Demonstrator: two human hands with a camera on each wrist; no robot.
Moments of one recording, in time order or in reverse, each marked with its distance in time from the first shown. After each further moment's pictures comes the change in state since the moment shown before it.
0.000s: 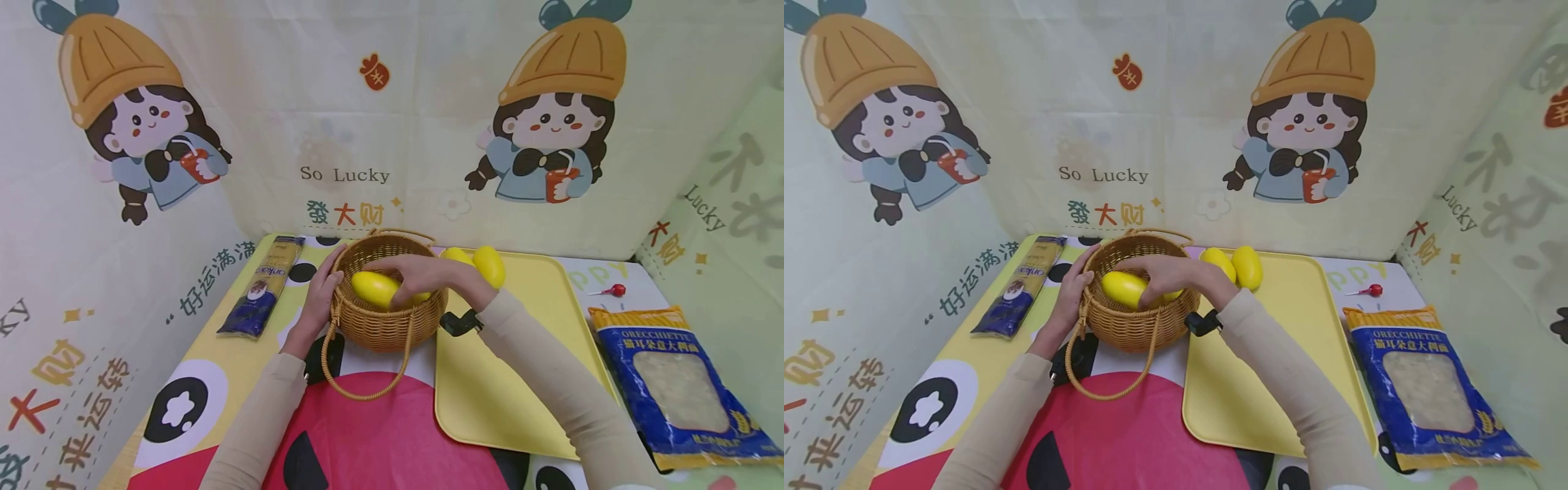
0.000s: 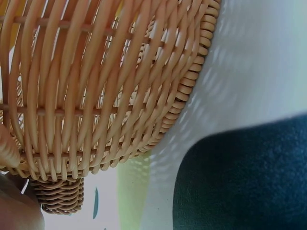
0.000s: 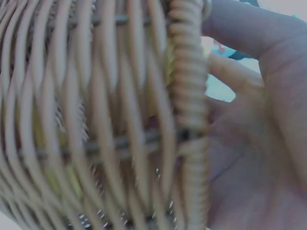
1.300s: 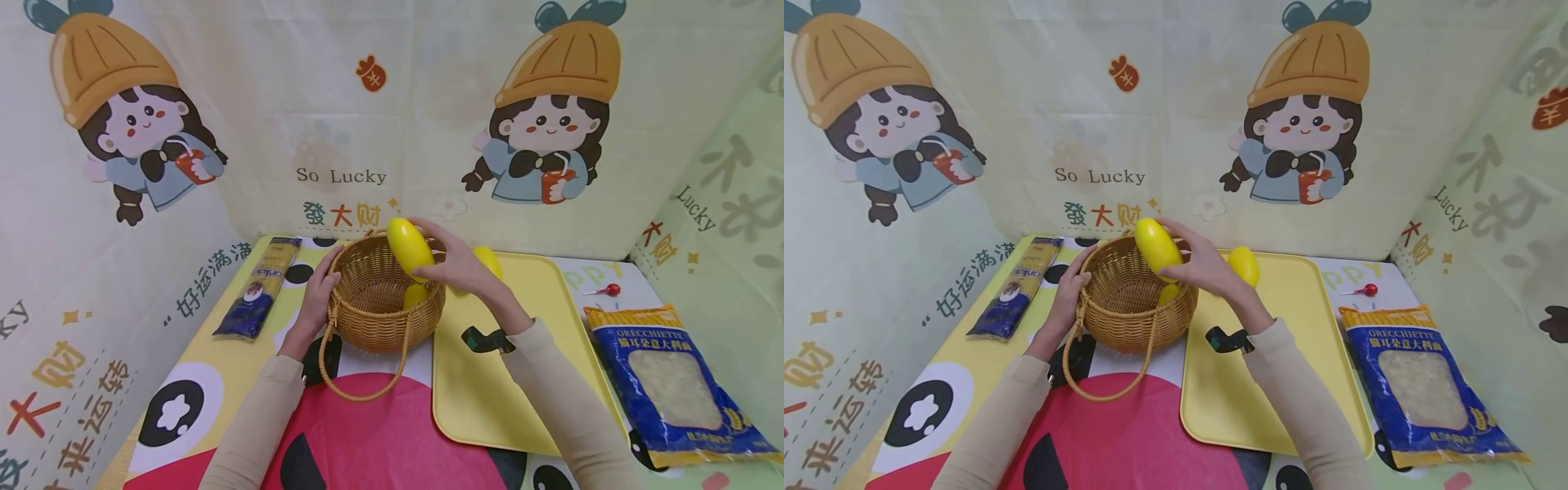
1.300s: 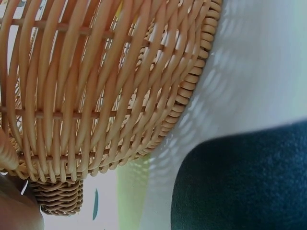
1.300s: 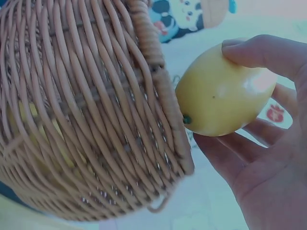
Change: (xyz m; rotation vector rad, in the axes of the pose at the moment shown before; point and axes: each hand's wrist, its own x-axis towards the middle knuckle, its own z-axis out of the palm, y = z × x) left_hand 0.001 0.003 -0.001 -0.011 0.006 0.026; right_hand -0.053 0.017 0.000 0.384 0.611 0.016
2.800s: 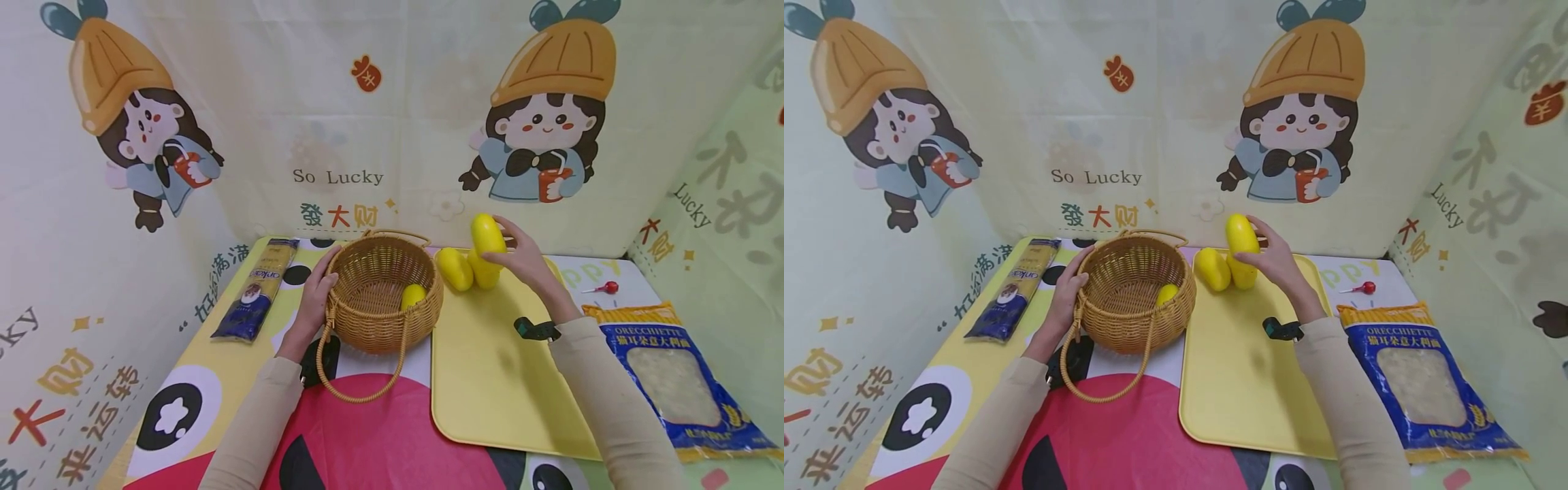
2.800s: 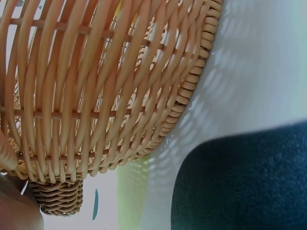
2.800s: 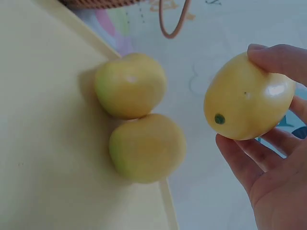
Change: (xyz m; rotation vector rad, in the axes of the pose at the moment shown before) left_hand 0.013 -0.042 0.000 -0.009 0.040 0.058; right_hand -0.042 0.088 -0.094 -0.169 0.296 0.325
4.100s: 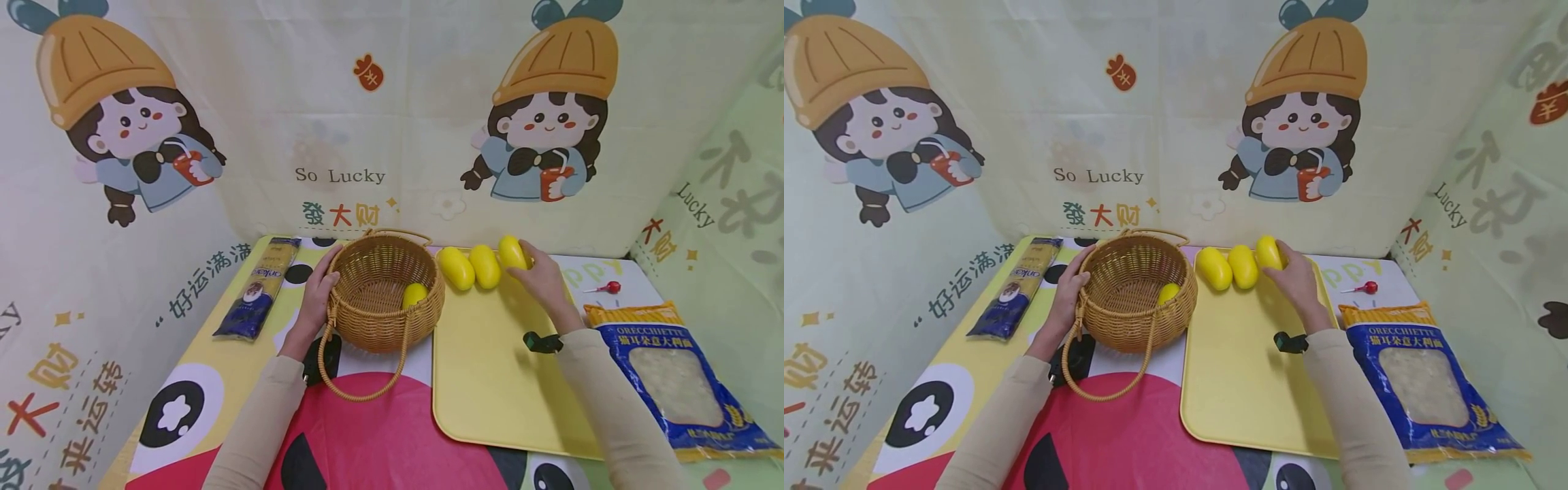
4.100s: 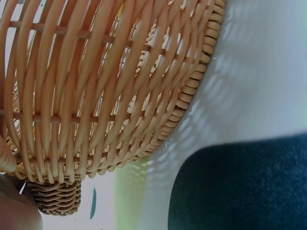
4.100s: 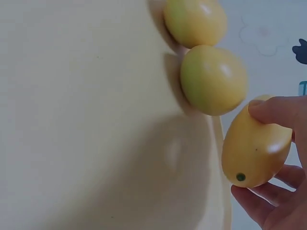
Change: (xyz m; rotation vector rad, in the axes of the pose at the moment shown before) left_hand -0.010 0.038 0.000 -0.008 -0.022 -0.038; right_hand -0.010 0.068 -0.001 -0.271 0.172 0.033
